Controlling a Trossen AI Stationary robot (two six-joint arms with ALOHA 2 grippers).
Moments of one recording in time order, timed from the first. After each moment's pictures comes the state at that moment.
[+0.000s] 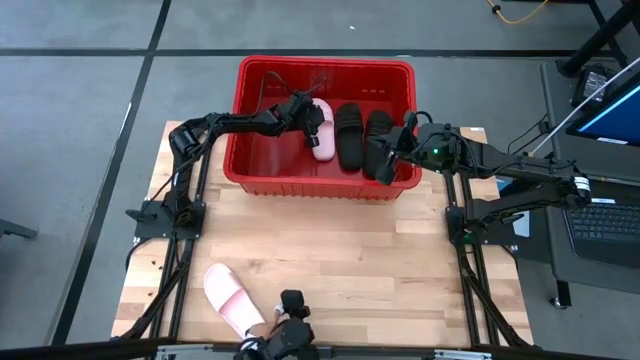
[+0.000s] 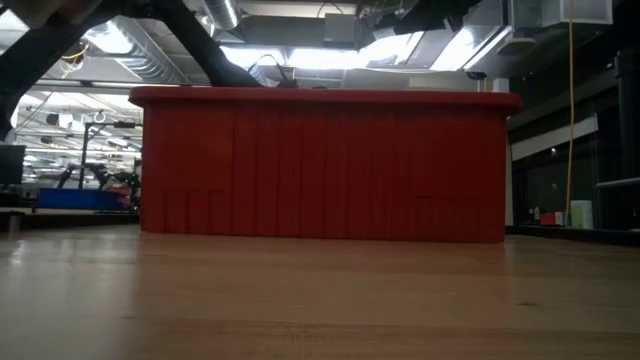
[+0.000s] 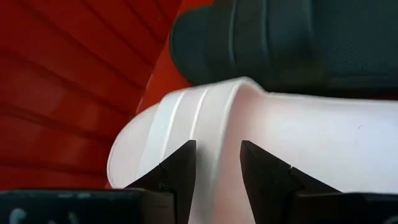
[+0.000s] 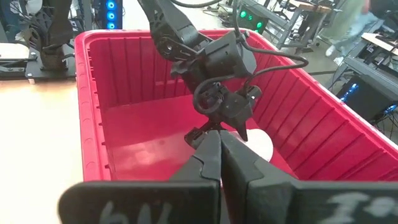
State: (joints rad) left arm 0.68 2.02 1.36 0.01 -0.08 0.57; right arm -0.17 1.11 1.09 -0.31 0.34 -0.13
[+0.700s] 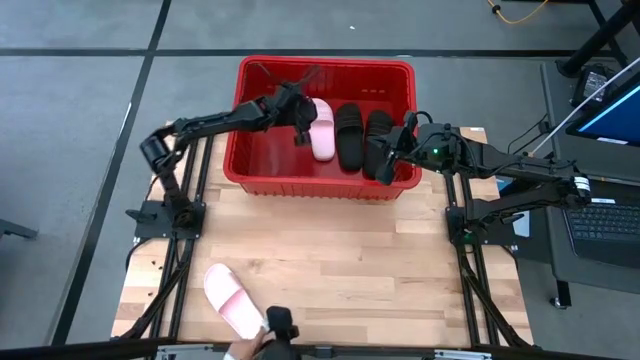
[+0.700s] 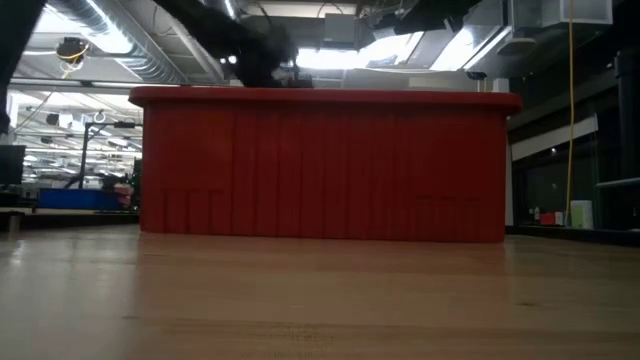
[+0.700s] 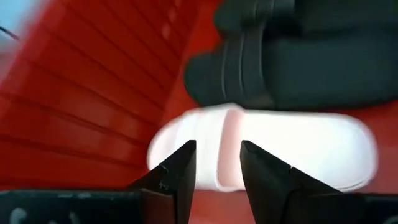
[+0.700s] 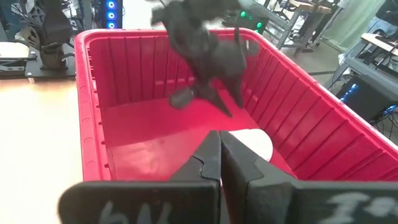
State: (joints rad) left arm 0.64 1.76 1.35 -0.24 -0.08 0.59; right arm -0.17 1.11 1.09 -0.31 0.34 -0.14
